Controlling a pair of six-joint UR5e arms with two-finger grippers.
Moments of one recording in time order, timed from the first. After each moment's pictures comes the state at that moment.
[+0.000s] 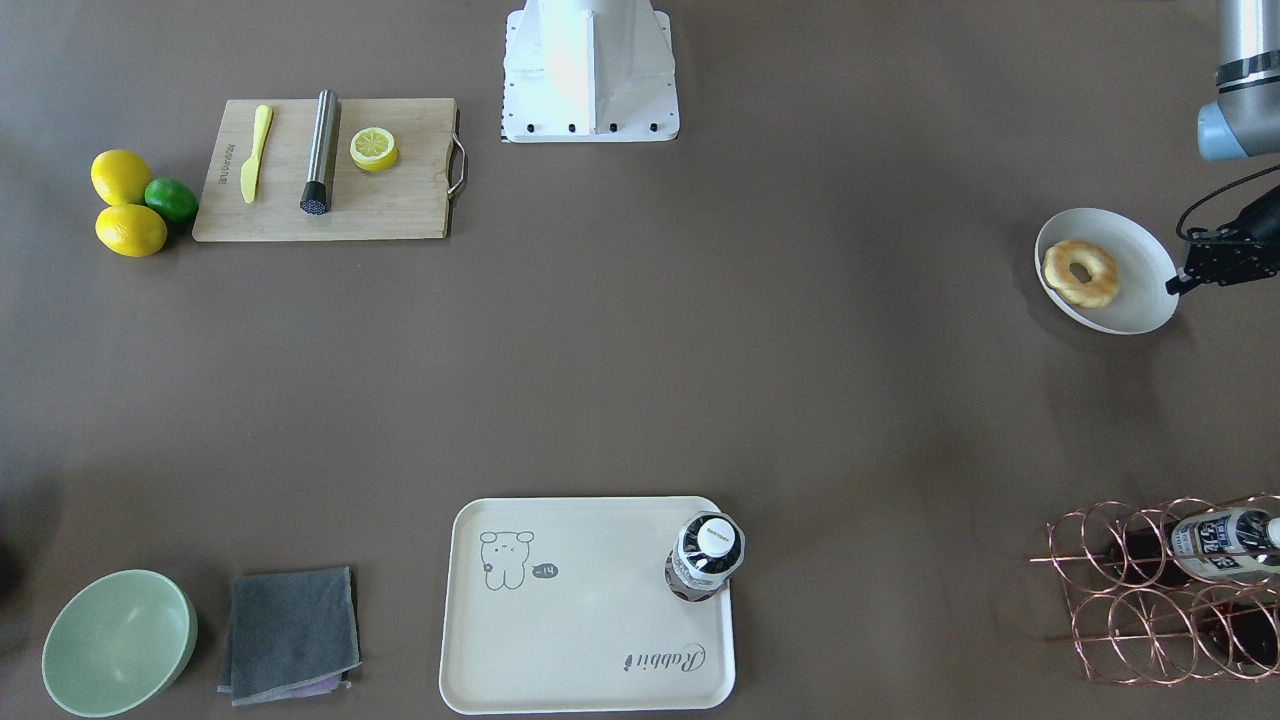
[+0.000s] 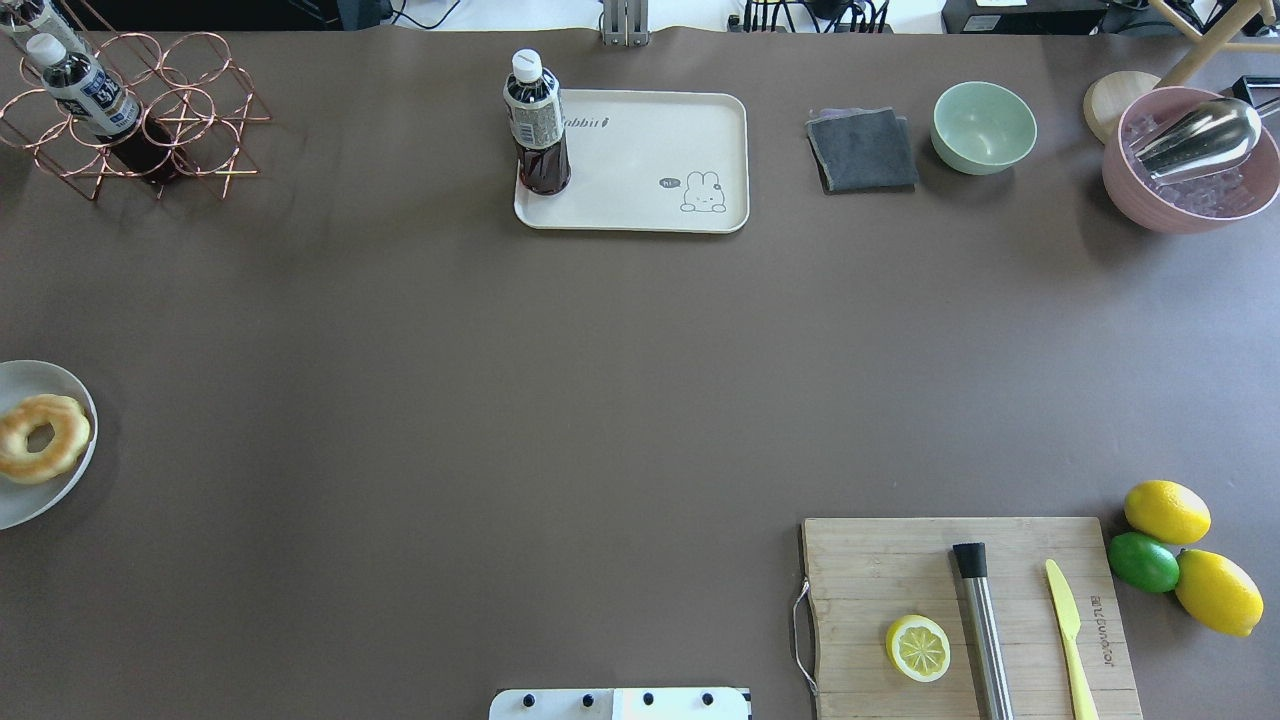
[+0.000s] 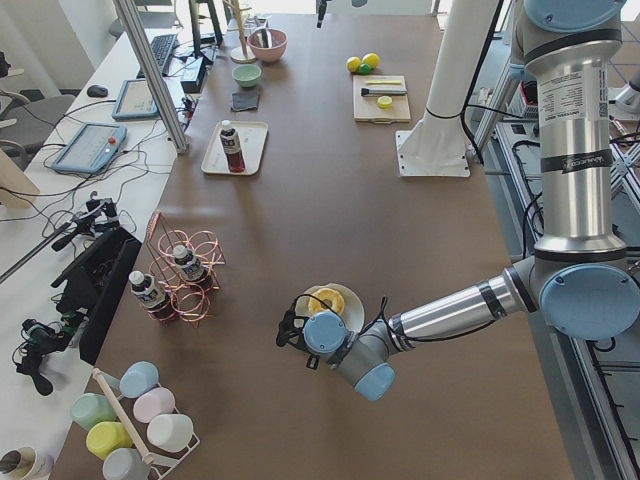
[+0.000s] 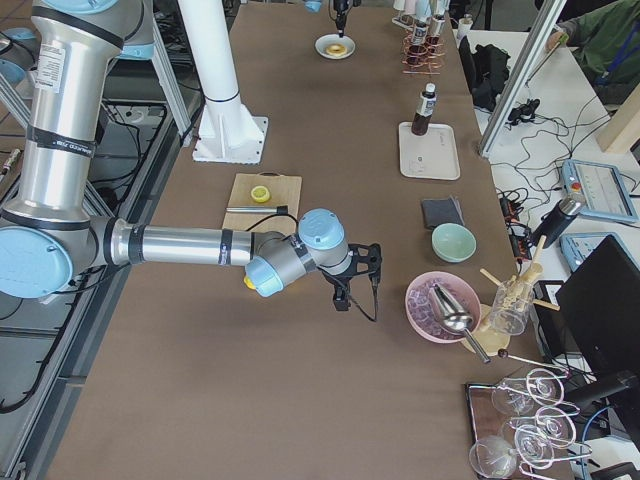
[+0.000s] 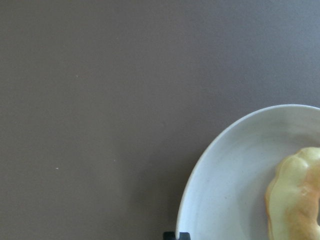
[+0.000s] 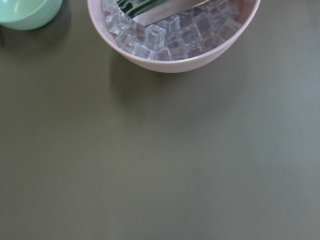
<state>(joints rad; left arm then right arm) -1.25 -1.44 -1.18 -2.71 -2.47 -0.40 1.35 -1.80 1.73 -0.93 2.32 0.59</state>
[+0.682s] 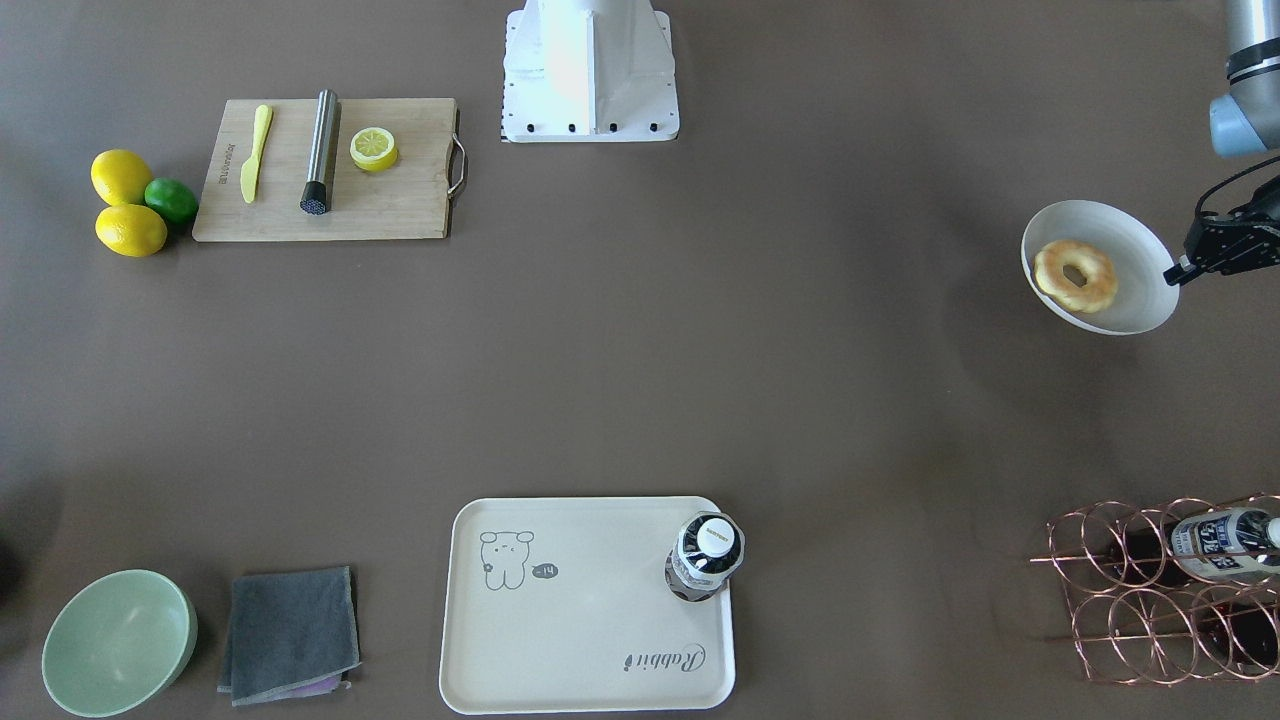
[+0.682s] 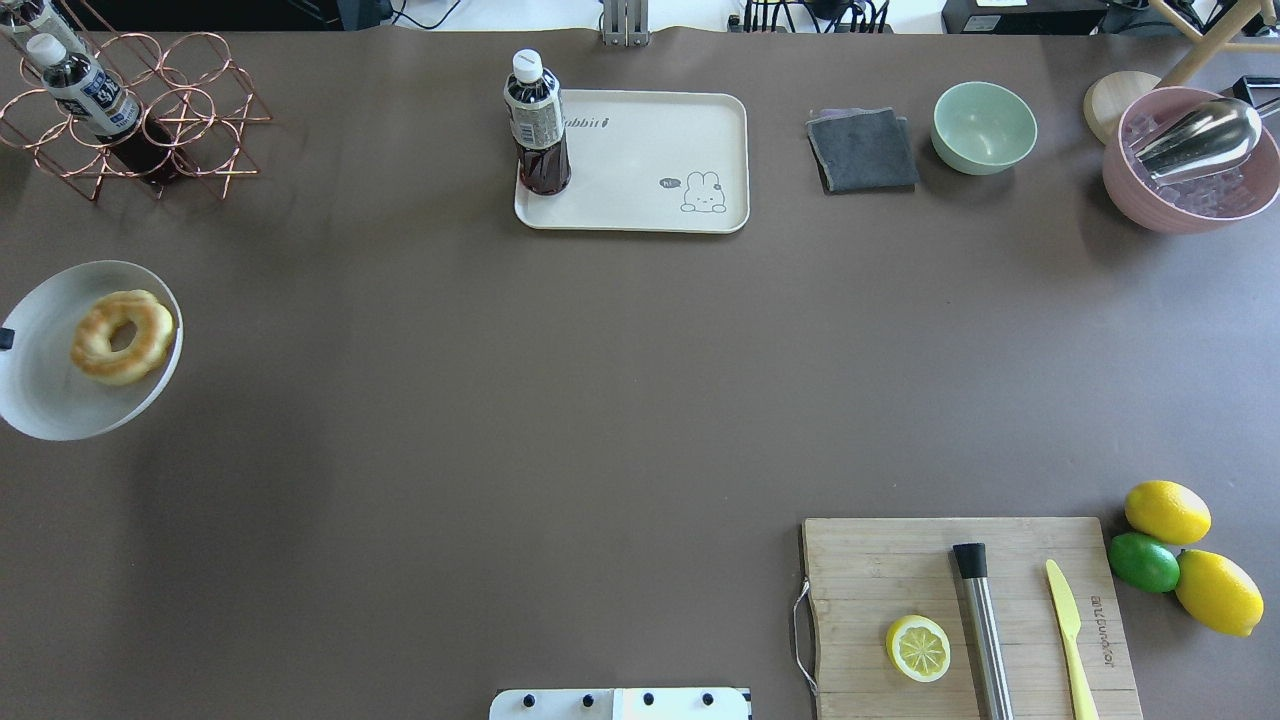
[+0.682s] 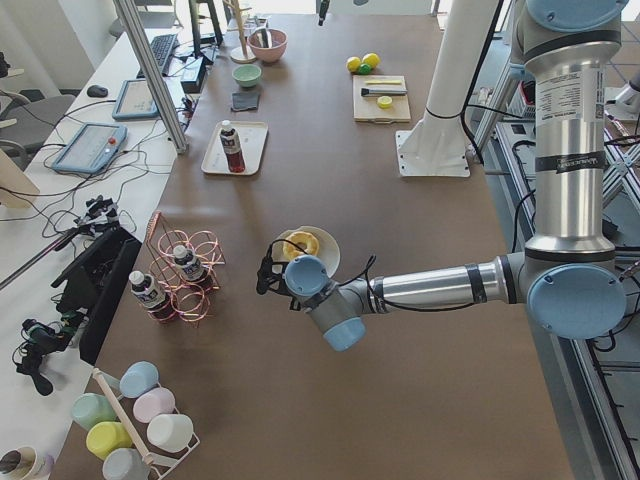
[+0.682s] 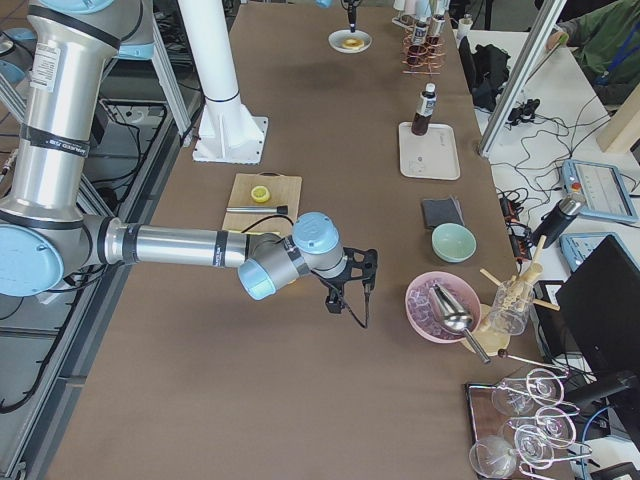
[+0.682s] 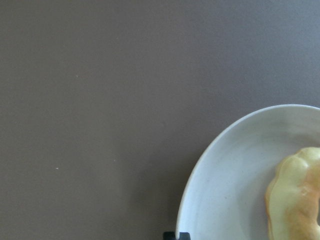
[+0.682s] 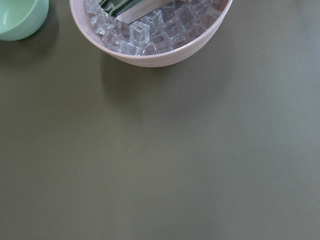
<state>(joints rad) -1.26 -1.48 -1.42 -2.69 -2.54 -0.77 1.37 -1.82 1.74 -0.93 2.34 0.67</state>
